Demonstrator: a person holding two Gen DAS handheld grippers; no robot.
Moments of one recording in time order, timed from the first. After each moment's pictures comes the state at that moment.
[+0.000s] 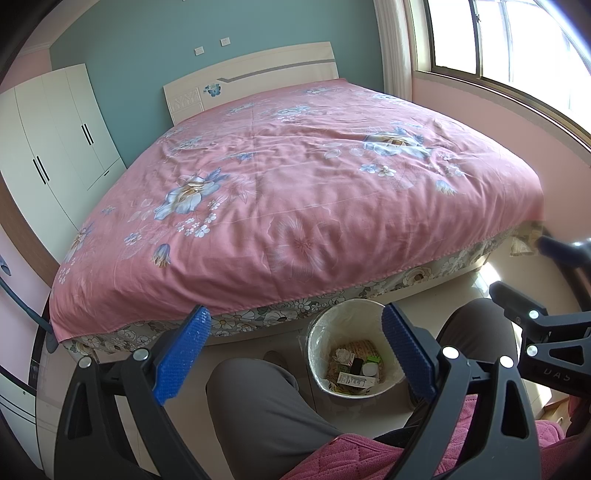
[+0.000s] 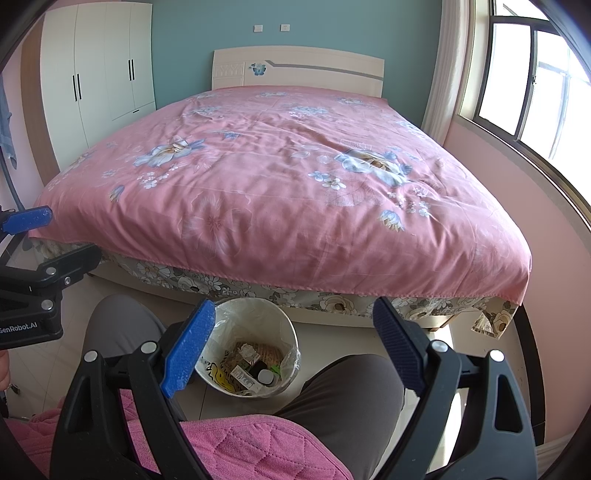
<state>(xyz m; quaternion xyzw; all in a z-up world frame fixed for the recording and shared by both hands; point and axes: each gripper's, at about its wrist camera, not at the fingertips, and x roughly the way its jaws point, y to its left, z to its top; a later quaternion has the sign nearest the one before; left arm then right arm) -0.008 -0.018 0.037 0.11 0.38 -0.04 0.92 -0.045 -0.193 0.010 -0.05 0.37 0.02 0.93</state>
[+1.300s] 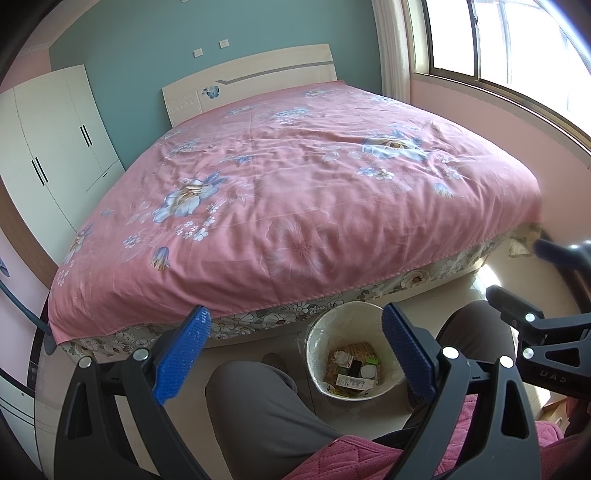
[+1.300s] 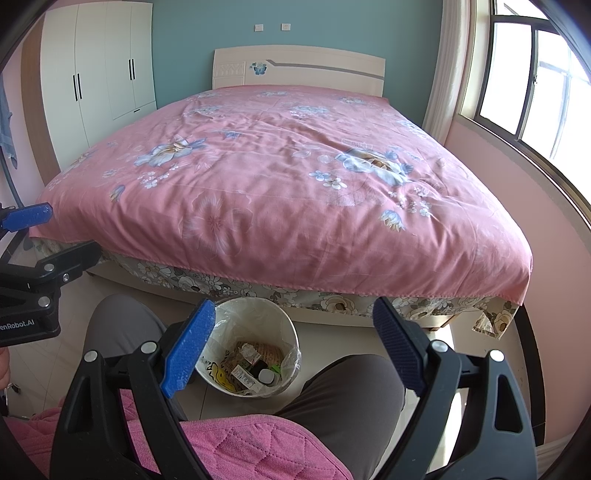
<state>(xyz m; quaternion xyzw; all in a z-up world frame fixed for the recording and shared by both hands) -0.008 -0.014 0.036 0.11 0.38 -0.05 0.92 -0.044 -0.193 0.011 -0.05 0.37 0.02 0.93</state>
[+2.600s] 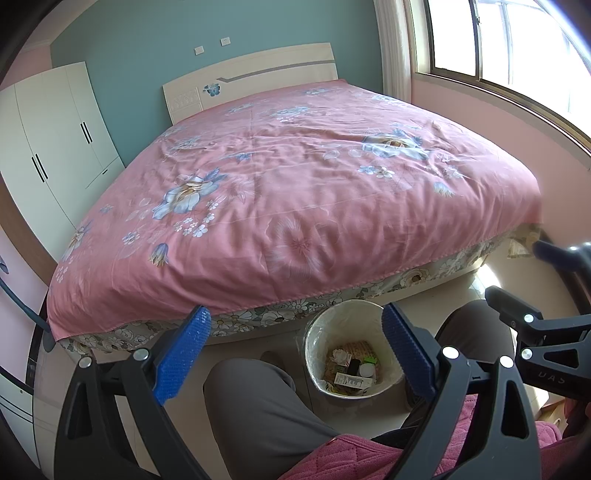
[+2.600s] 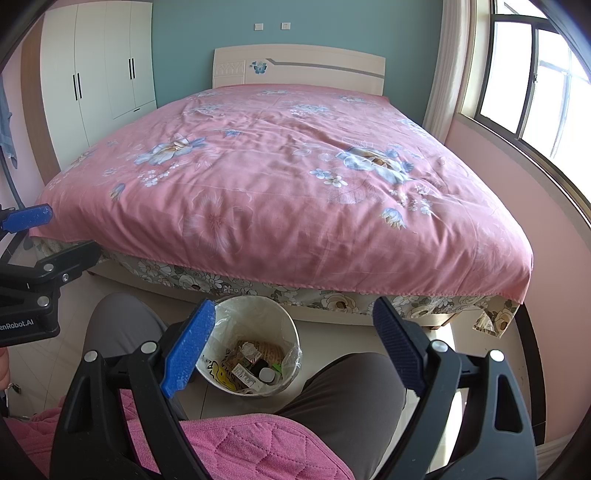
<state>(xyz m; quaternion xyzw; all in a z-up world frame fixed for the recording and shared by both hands) -0.008 -0.013 0.035 0.10 0.38 -0.05 0.92 -0.043 -0.194 0.011 -0.05 0.37 0.02 0.93</state>
